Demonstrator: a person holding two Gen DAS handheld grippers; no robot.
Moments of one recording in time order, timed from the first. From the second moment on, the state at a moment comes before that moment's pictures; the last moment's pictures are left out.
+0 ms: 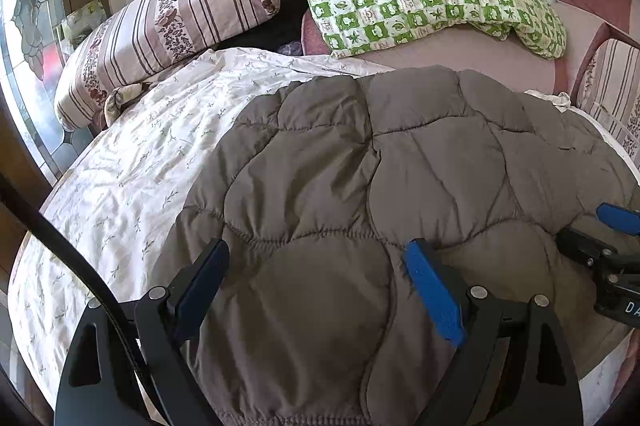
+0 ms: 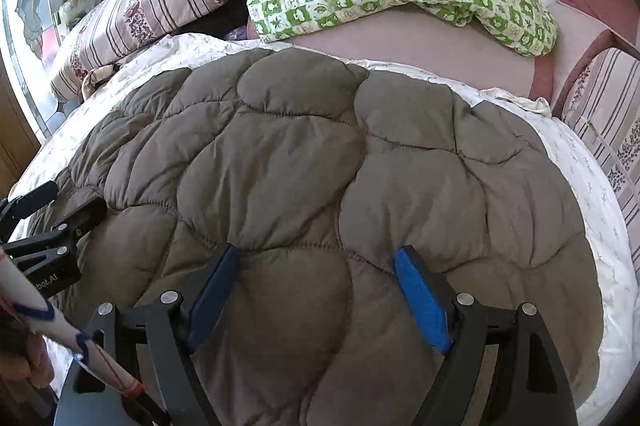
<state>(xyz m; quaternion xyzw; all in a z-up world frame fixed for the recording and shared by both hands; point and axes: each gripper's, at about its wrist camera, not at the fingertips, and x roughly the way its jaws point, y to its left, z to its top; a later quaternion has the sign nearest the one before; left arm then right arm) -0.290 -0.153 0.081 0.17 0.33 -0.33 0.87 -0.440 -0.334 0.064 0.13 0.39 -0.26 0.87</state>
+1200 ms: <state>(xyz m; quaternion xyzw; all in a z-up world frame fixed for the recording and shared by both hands) -0.345 -0.100 0.143 0.10 0.24 -0.36 0.90 -0.533 -0.326 0.149 0.17 0.27 -0.36 0.88</state>
